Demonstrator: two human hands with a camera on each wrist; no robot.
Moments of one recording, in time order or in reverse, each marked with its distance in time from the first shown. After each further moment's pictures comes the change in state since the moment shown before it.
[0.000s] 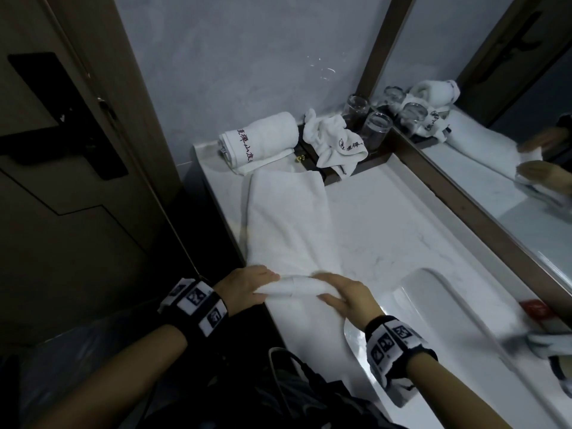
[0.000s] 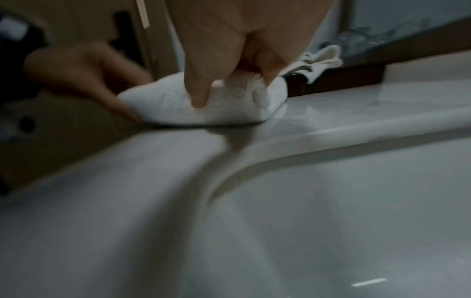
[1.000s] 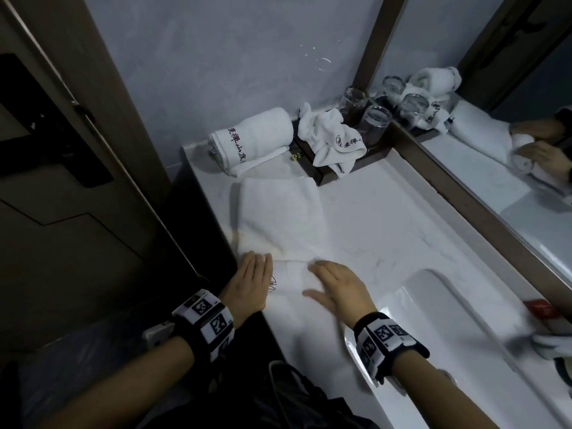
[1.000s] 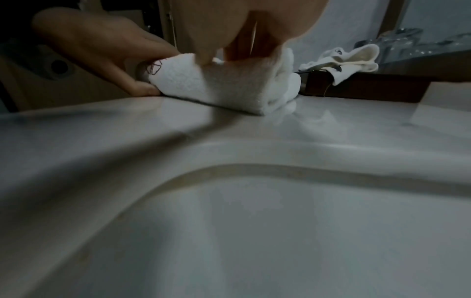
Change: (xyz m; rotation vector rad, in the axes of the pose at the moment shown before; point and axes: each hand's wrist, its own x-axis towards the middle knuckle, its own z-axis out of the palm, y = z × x) left_hand 0.027 0.005 0.017 0.700 0.077 -0.057; right_hand 0.025 -0.017 0.001 -0.373 0.259 -0.197
